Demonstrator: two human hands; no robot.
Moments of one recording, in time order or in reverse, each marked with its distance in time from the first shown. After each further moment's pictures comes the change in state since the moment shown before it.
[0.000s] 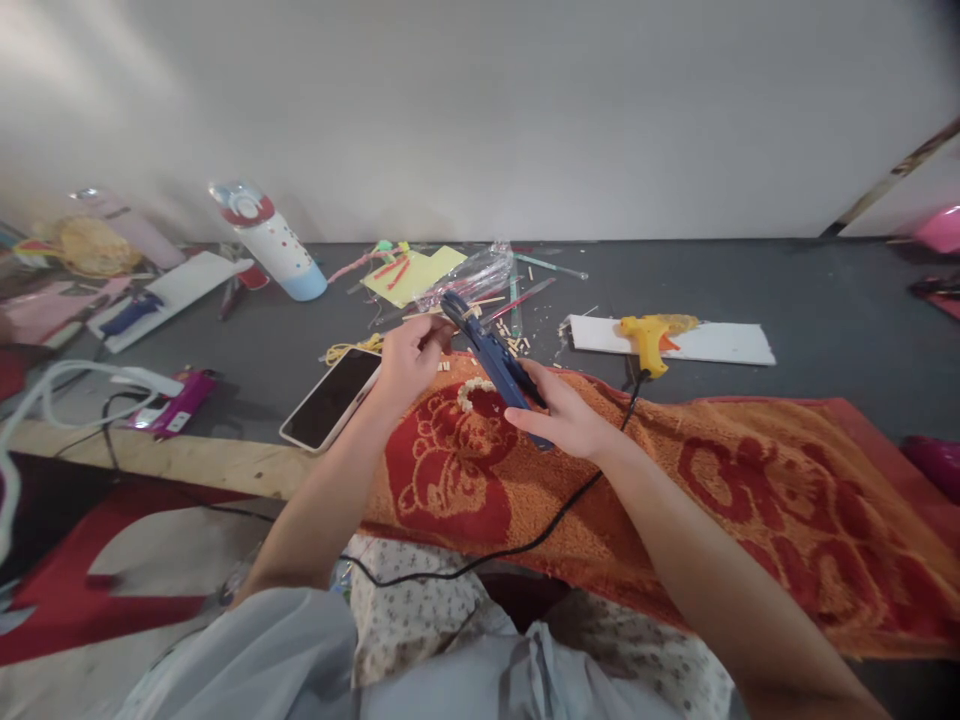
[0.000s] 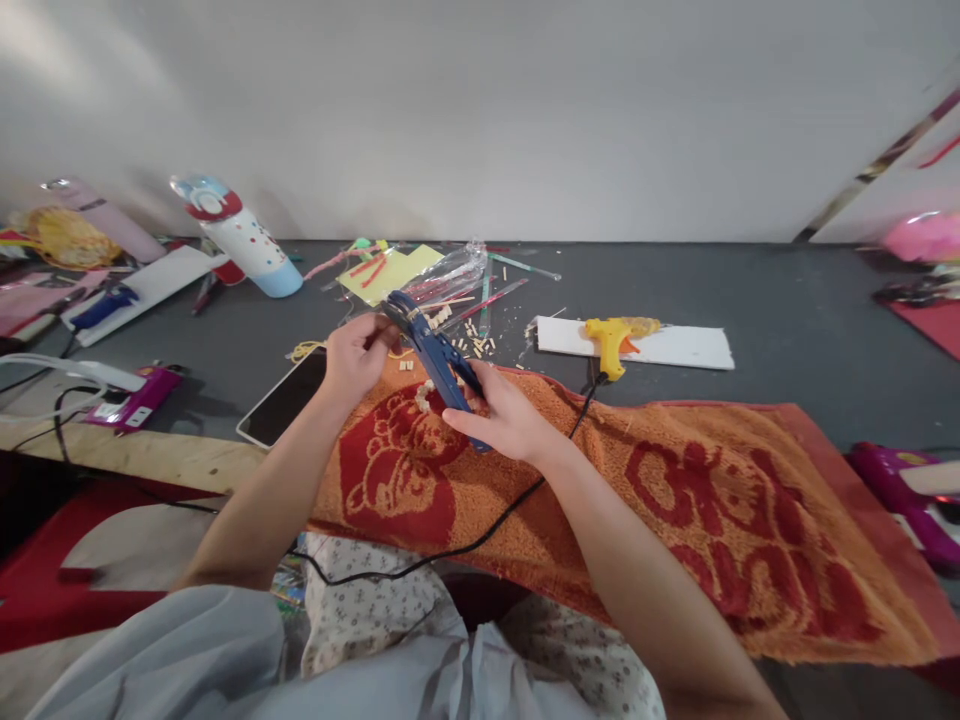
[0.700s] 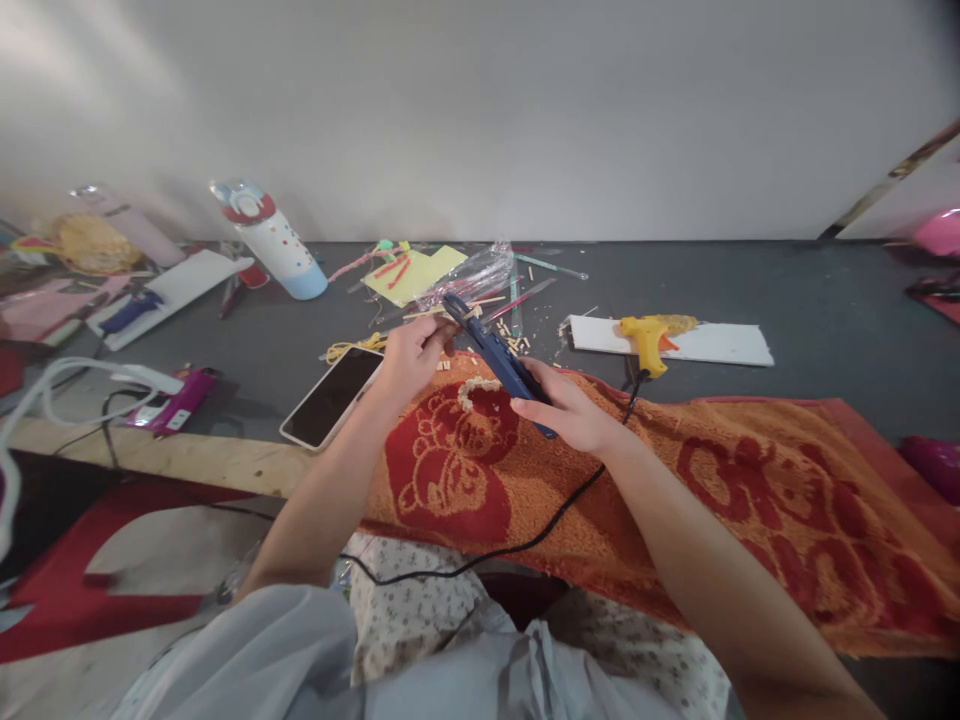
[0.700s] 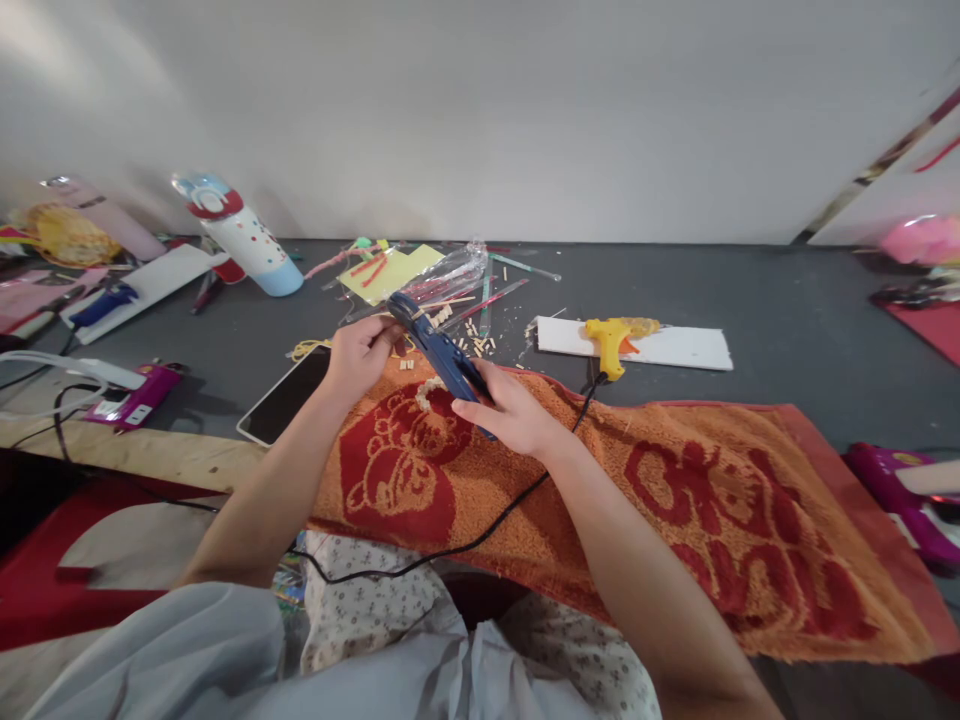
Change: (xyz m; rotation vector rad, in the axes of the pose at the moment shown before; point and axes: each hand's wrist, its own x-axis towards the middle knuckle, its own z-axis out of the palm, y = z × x) left_hand 0.001 -0.011 0.000 -0.001 -0.083 -0.015; right_hand 0.004 -0.003 -0.008 -0.049 -0.049 -0.026
